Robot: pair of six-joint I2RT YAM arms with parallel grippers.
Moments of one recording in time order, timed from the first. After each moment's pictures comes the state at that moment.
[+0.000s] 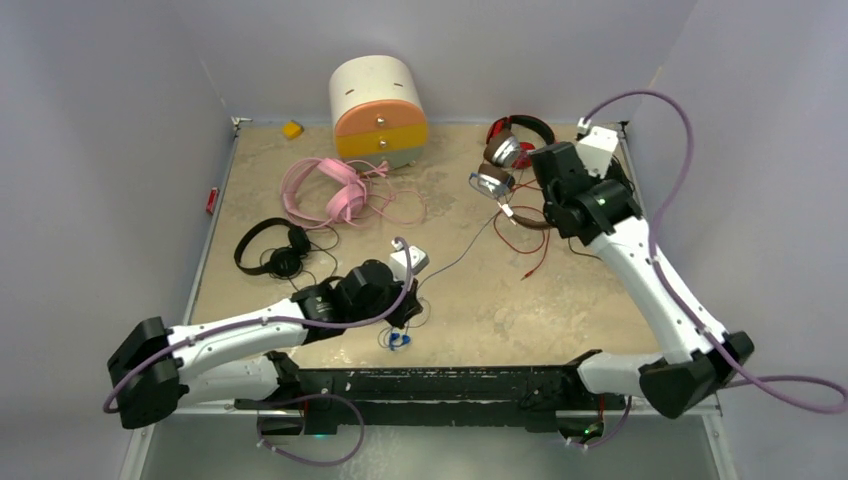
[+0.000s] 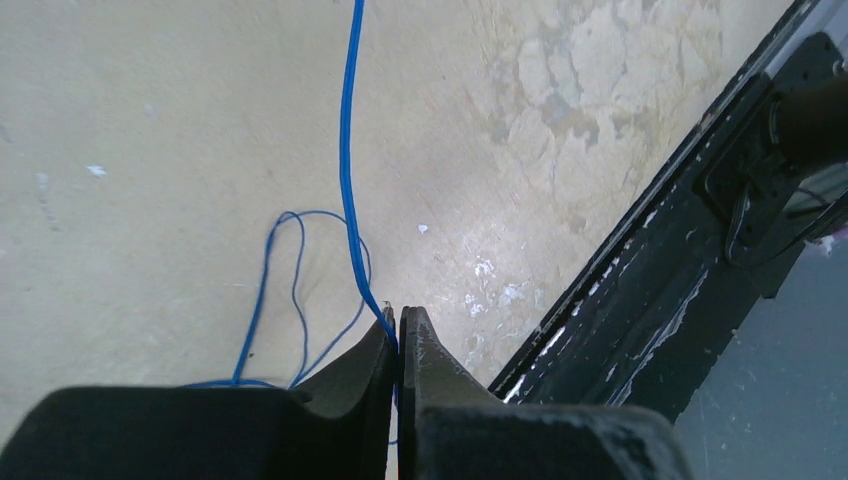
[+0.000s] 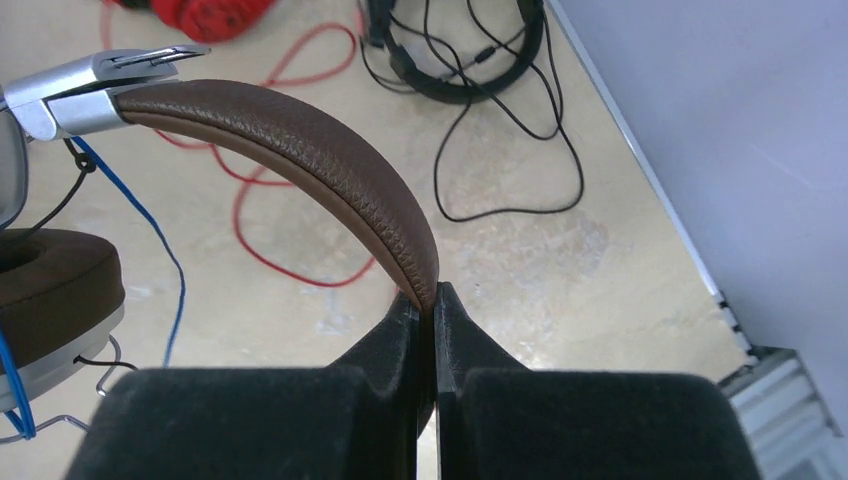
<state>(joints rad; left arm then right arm) -1.02 1.11 0.57 -0.07 0.03 -0.38 0.48 1.24 1.46 -1.06 0.82 0.64</state>
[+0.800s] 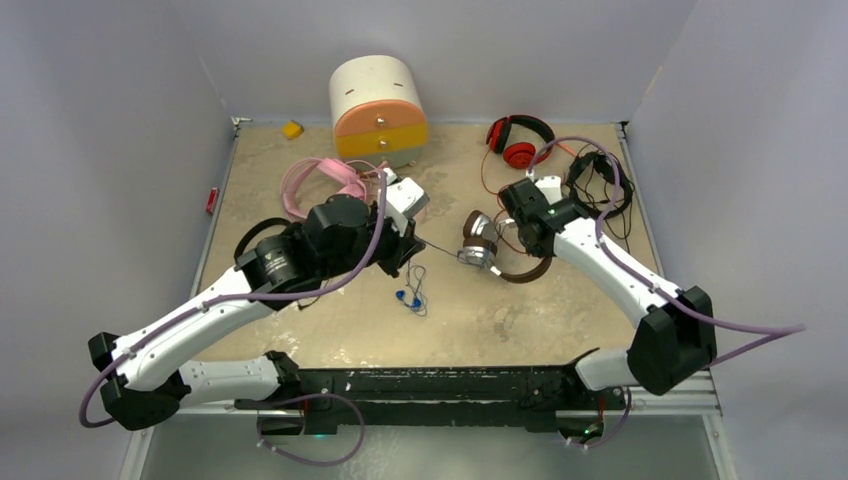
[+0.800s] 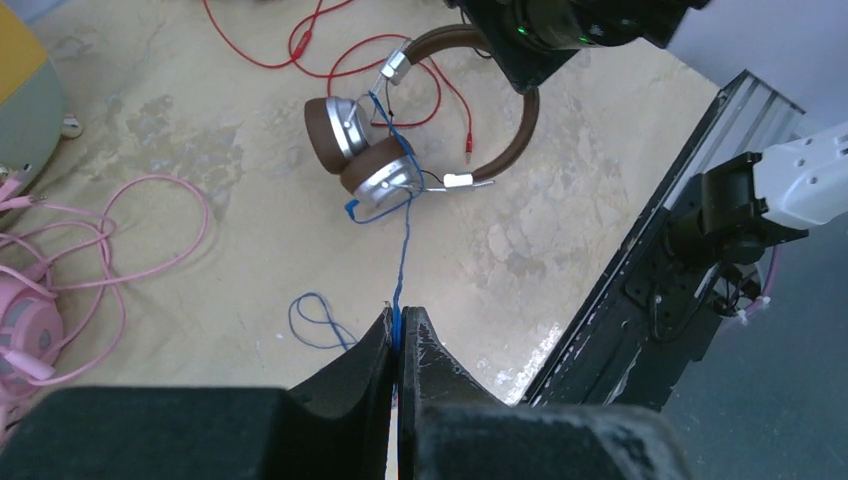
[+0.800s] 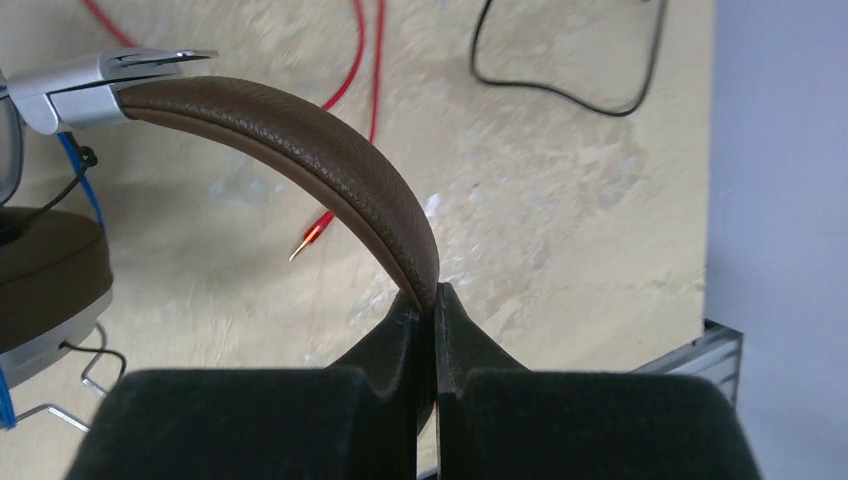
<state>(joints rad) -1.01 1.07 1.26 -0.57 -0.08 -0.15 0.48 1.41 1.15 -0.99 0.68 0.49</state>
